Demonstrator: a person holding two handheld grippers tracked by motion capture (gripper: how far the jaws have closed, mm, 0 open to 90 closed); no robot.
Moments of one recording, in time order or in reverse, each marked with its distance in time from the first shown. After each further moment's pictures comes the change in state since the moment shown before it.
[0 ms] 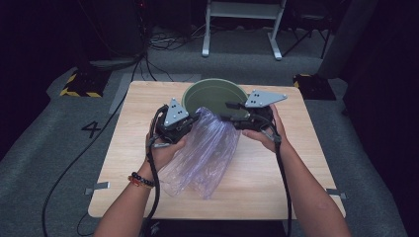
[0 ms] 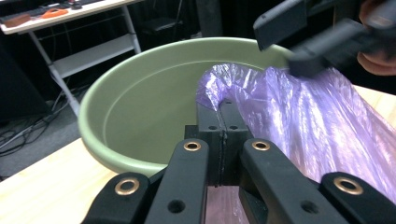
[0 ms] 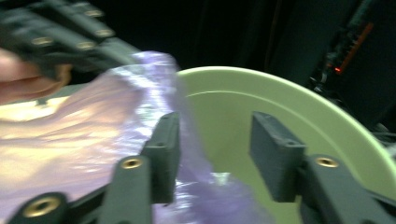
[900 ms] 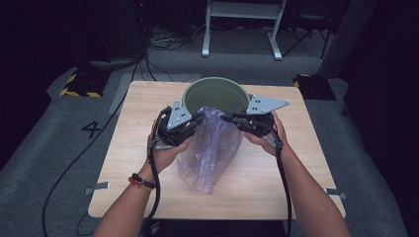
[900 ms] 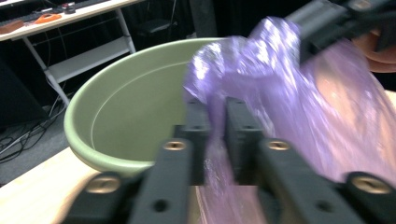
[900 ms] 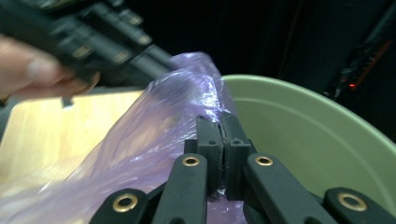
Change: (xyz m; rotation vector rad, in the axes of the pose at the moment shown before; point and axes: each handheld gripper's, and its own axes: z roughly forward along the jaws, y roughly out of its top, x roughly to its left) left arm -0.007 0.003 -0.002 -0.008 -0.015 0.020; right arm 0.007 0.002 -0.008 -0.041 0.018 -0.024
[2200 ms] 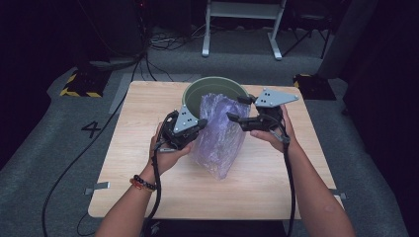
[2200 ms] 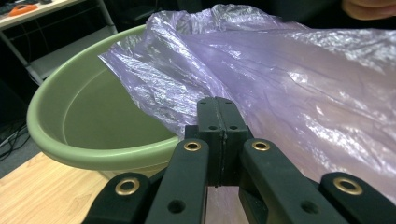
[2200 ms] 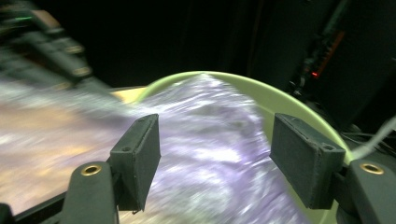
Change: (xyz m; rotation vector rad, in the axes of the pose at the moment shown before) left arm -0.008 -0.006 0.007 0.066 -0.046 0.056; right arm -0.010 0.000 -0.018 0.023 -0.099 0.014
